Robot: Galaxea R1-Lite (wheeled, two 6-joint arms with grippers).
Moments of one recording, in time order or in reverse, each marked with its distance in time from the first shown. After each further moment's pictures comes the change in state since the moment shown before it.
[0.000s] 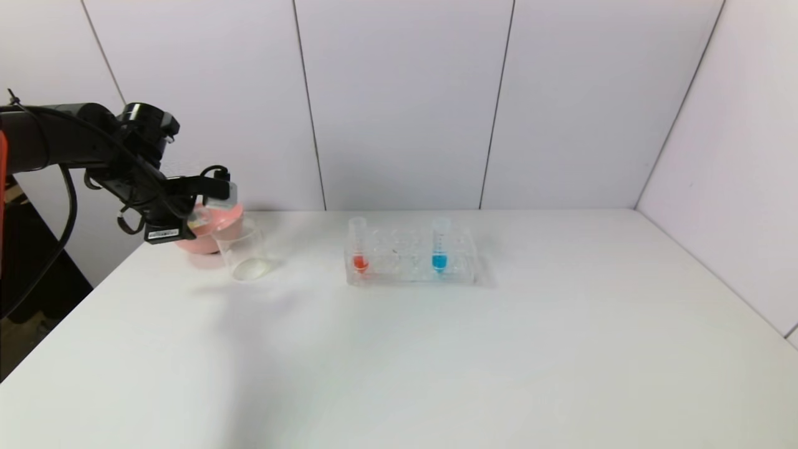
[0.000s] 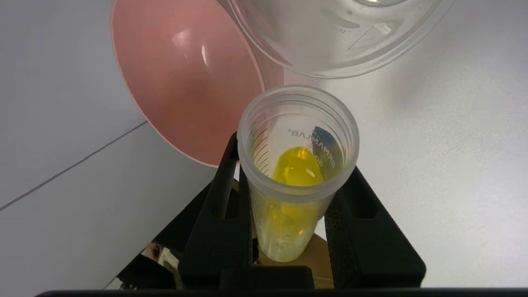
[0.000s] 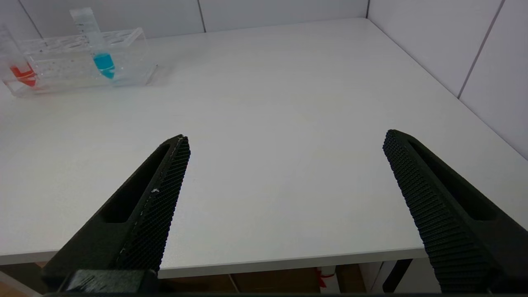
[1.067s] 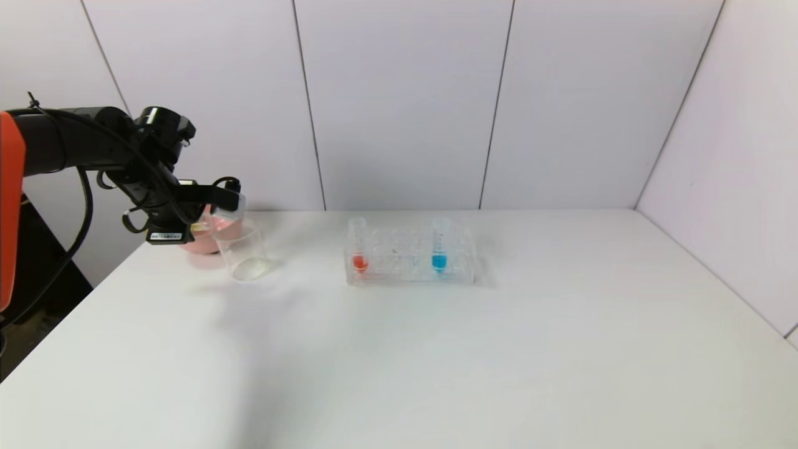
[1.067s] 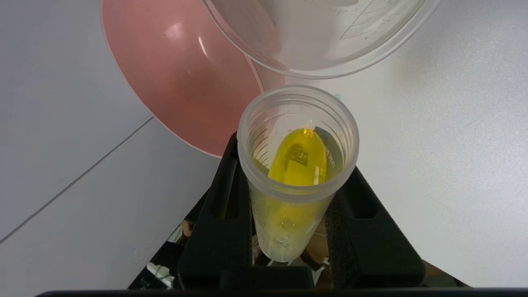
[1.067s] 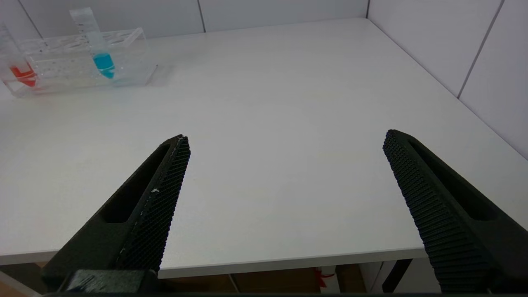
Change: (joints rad) left arm -0.039 0.014 -0.001 0.001 0.128 0.089; right arm 0.000 0.000 0.000 0.000 0.000 0.000
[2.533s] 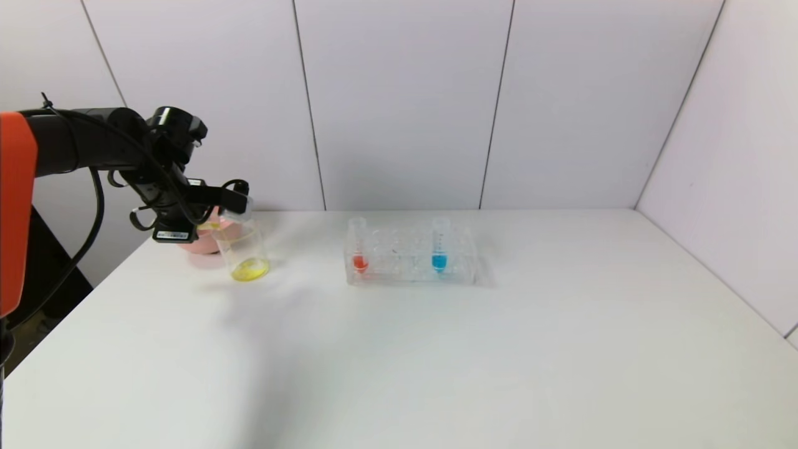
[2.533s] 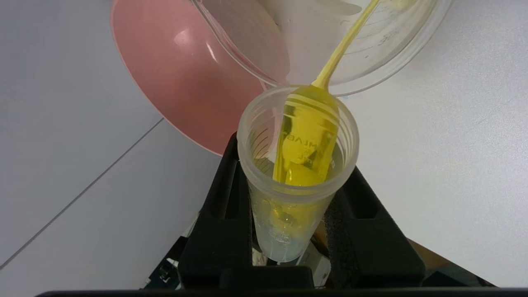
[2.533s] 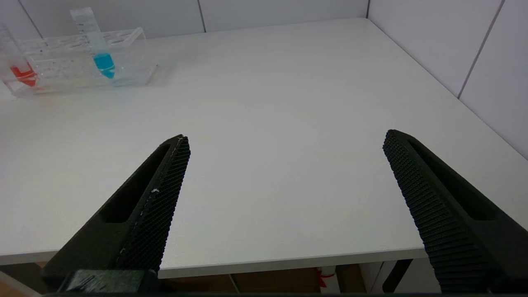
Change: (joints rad) left arm -0.034 0.006 -0.005 -0.010 0.060 0.018; right arm 0.000 0.000 0.000 0.000 0.000 0.000
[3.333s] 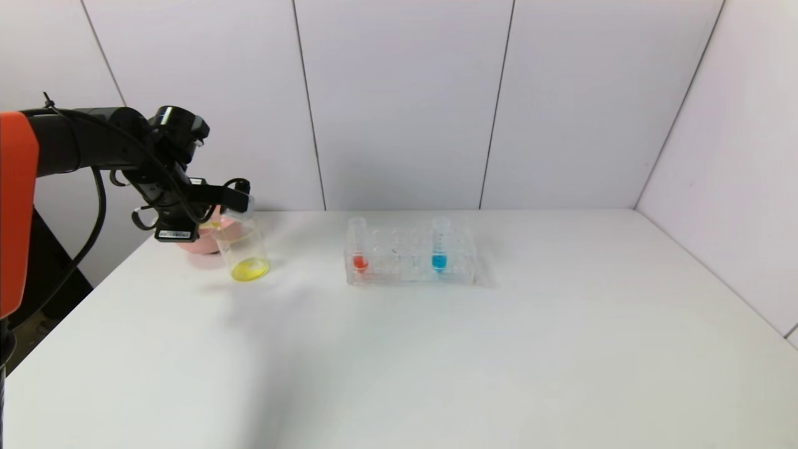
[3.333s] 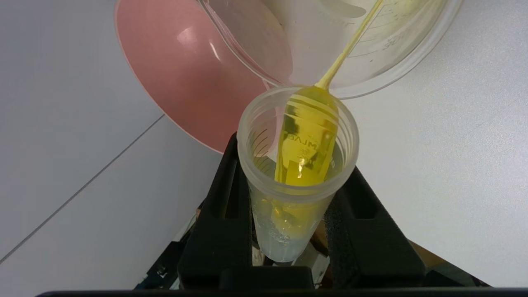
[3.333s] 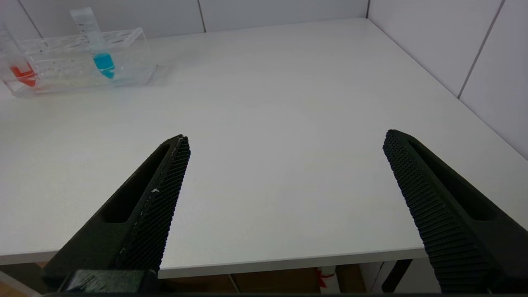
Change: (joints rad) left arm -0.008 0.000 -0.003 -0.002 0.014 -0.021; right arm 0.000 0.000 0.000 0.000 0.000 0.000
